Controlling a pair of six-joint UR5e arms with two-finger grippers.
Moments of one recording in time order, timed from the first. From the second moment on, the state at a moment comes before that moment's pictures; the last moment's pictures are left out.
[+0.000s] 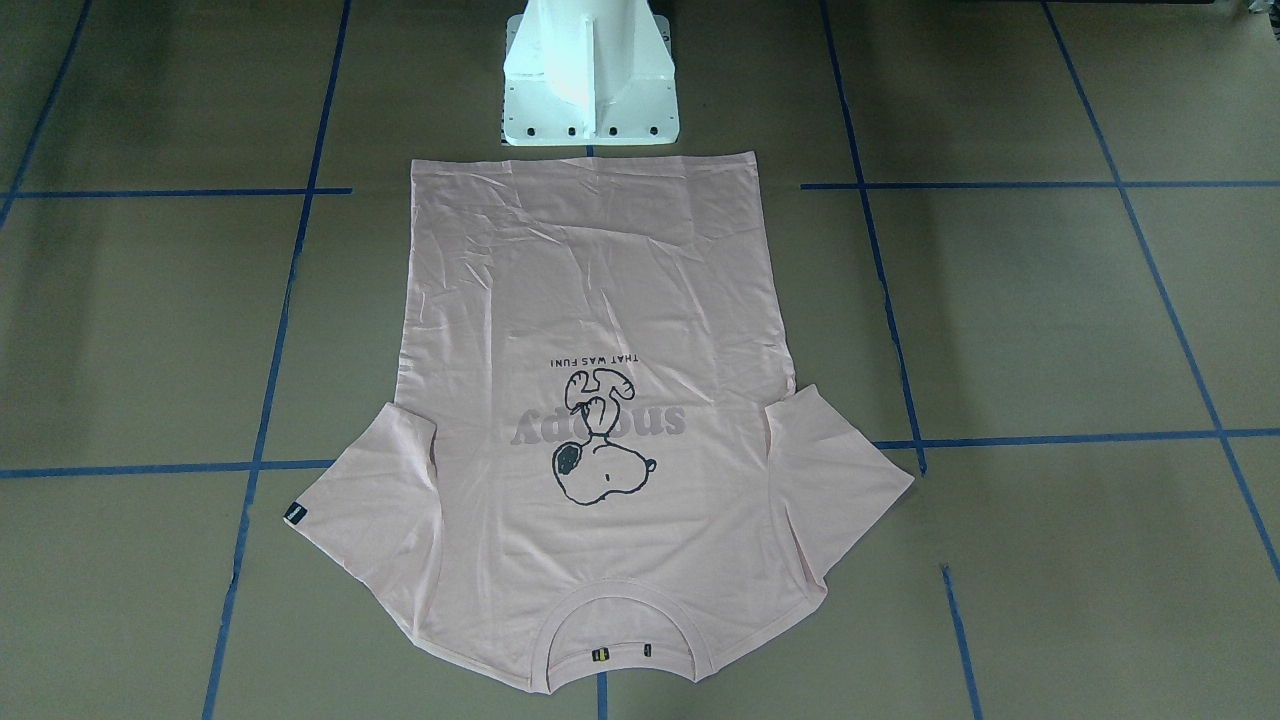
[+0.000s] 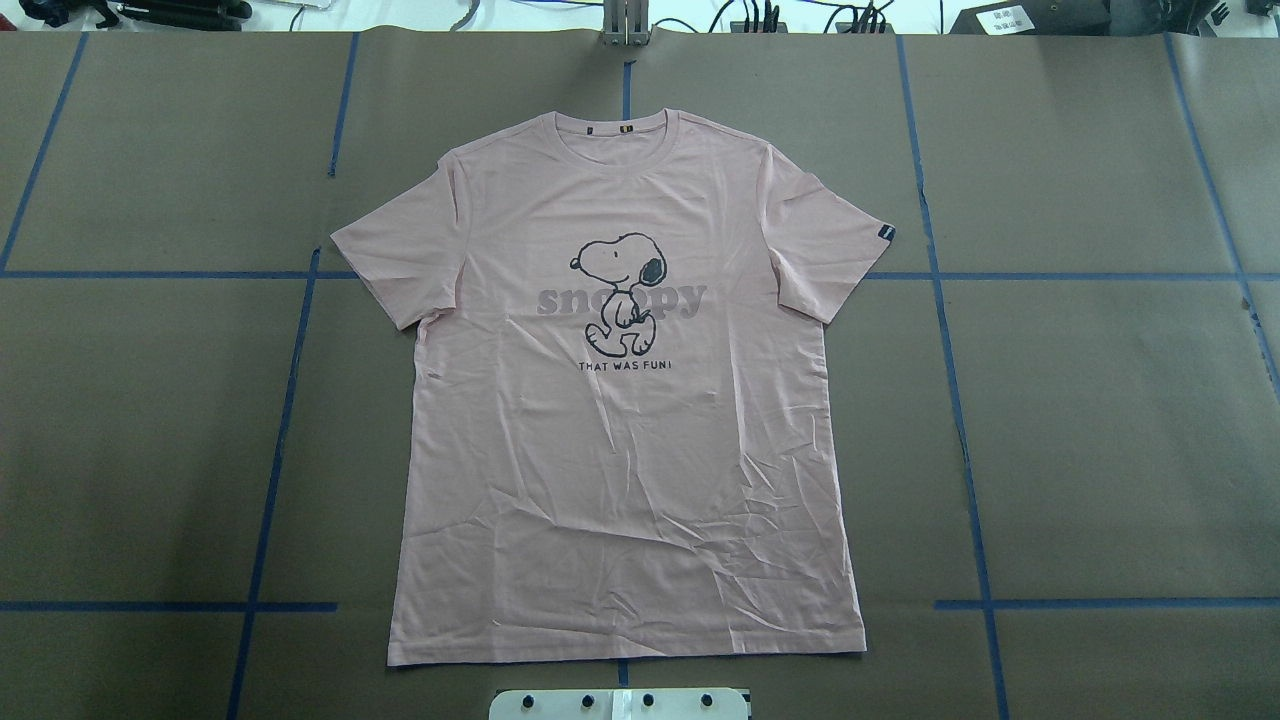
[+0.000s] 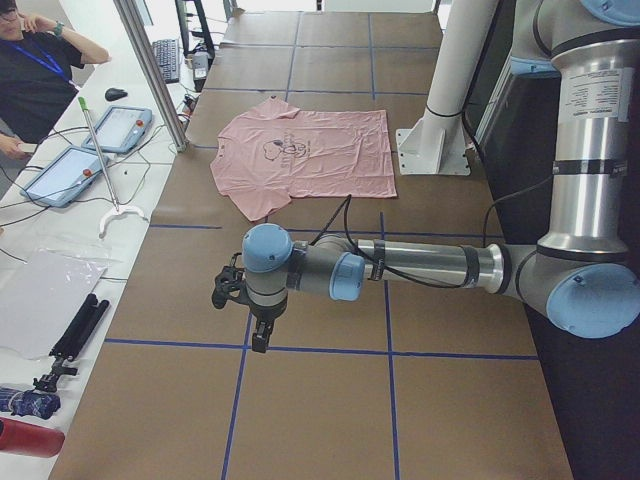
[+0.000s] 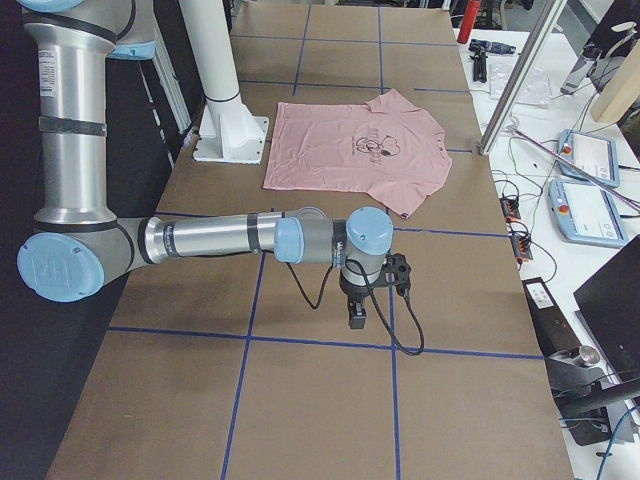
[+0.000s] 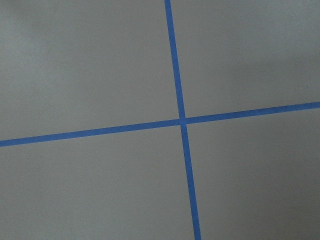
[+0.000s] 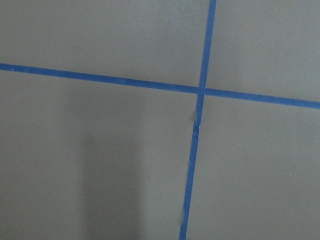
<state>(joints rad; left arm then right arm) -1.55 -1.54 -1.64 -1.71 -2.29 0.01 1.52 -1.60 1.75 -1.68 2.35 -0.06</state>
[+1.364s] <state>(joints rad) -1.44 -1.84 -1.59 -2.37 -2.33 -0.46 1.52 -1.37 1.76 -1.68 2.35 0.03</state>
